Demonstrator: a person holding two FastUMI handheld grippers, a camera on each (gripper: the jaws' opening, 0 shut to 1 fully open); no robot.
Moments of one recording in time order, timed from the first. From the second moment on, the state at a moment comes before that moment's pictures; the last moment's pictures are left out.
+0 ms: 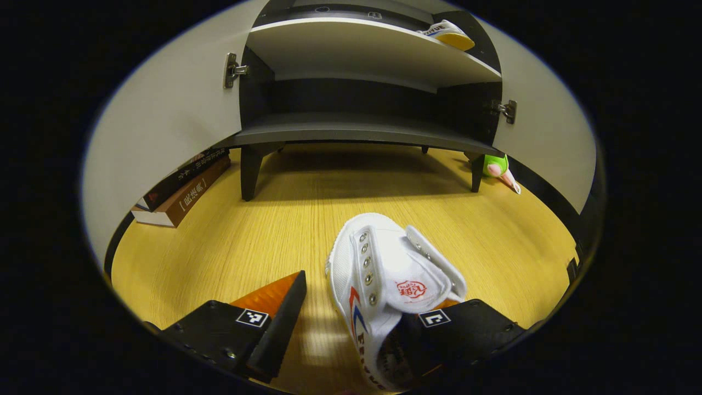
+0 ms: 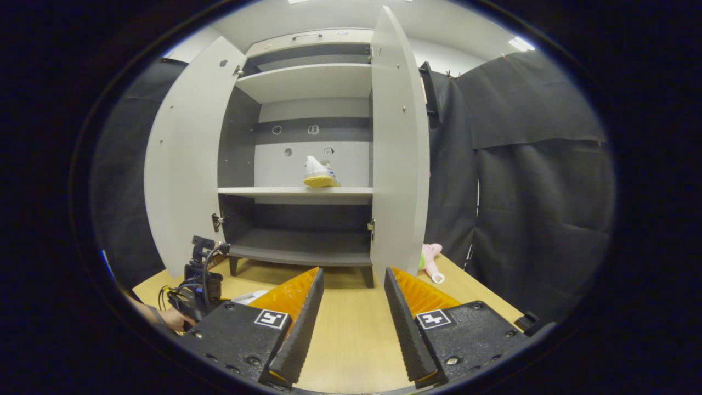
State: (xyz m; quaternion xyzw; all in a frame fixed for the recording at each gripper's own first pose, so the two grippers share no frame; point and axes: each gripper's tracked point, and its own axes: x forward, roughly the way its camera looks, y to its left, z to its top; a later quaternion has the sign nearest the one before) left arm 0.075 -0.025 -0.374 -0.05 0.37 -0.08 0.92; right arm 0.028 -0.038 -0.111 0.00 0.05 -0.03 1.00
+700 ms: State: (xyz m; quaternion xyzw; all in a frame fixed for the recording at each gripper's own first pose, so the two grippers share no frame) left arm 0.051 -0.002 -0.300 -0.05 0.30 -0.03 0.95; right arm 0.045 -0.021 -0.114 -0.01 0.06 0.00 1.00
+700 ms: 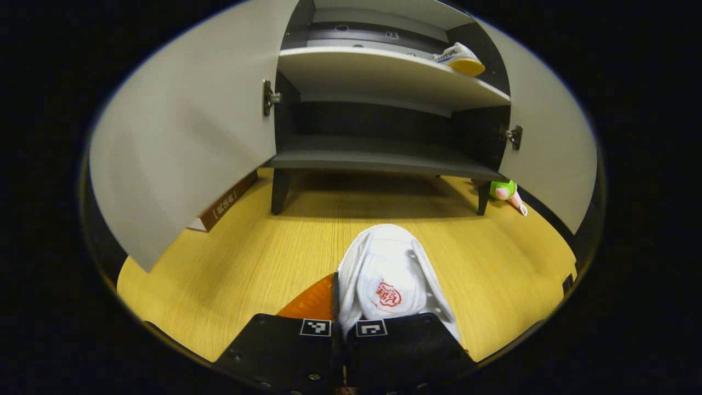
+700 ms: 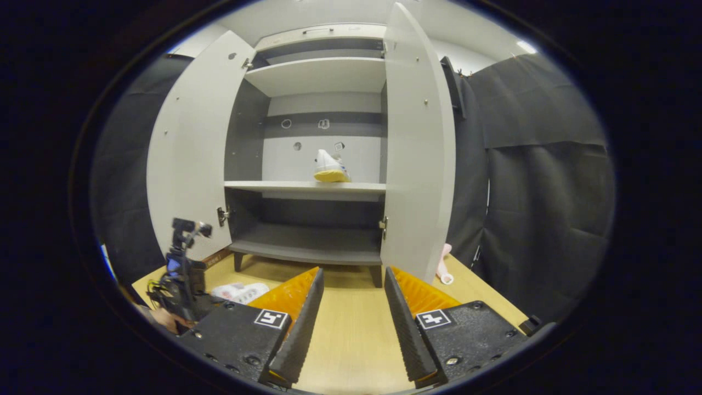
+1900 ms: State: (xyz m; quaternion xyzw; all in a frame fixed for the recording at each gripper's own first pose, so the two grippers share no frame) left arm 0.371 -0.006 -0.046 -0.05 0.29 0.03 0.96; right arm 0.043 -0.012 -0.109 0.01 0.05 0.01 1.00
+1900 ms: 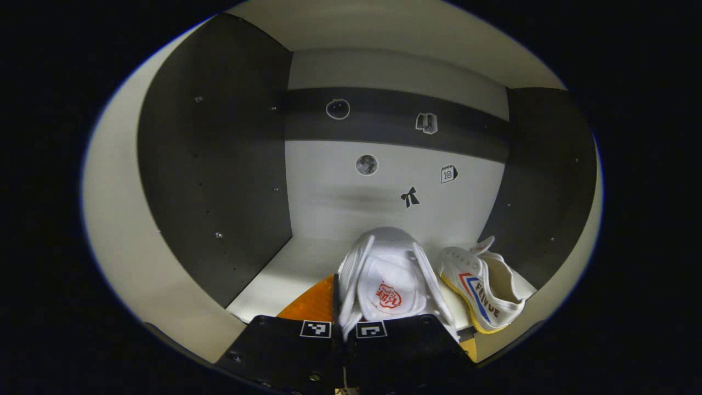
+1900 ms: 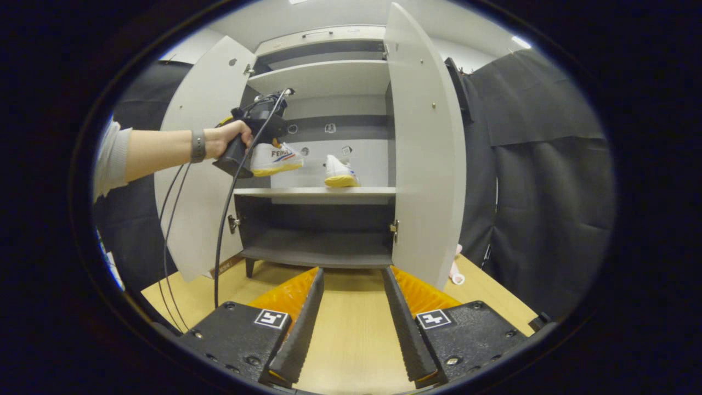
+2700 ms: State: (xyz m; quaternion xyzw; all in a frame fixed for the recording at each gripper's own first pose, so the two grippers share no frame) left arm 0.400 -0.011 -0.102 -0.09 0.38 0.02 0.92; right arm 0.062 -0.034 -0.117 0.03 0.06 -0.02 1.00
